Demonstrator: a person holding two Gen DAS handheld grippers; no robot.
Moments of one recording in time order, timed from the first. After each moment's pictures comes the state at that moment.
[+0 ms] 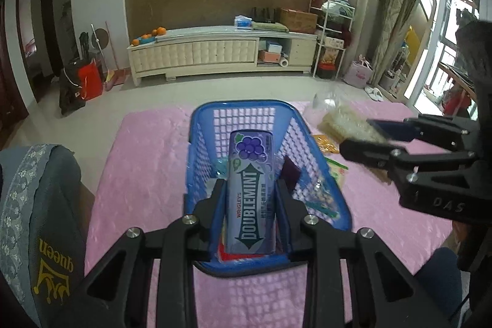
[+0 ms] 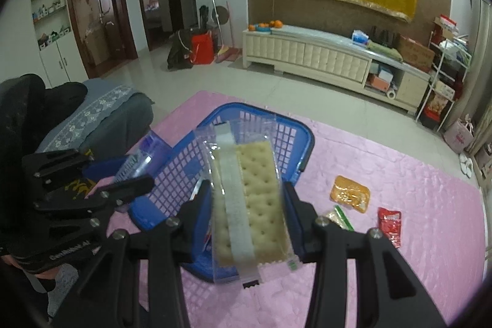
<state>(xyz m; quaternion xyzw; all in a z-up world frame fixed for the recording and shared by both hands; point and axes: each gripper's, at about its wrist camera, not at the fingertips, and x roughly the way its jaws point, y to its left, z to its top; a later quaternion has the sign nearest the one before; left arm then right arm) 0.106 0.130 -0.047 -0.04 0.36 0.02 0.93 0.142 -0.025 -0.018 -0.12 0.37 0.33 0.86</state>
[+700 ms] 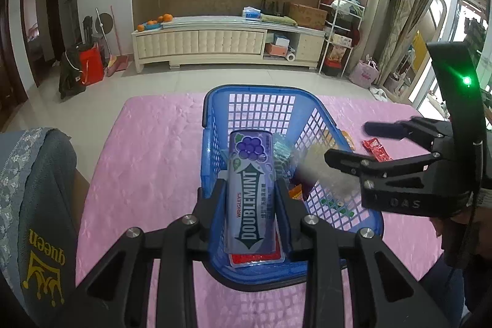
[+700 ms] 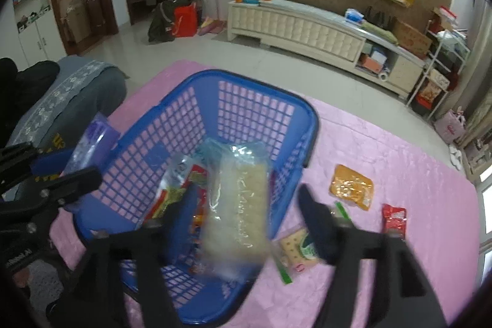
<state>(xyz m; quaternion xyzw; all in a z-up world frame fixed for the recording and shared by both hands) 0.114 0.150 -0.069 -0.07 0.38 0.03 0.92 0.172 -0.002 -0.063 -0.16 0.41 0.28 0.86</state>
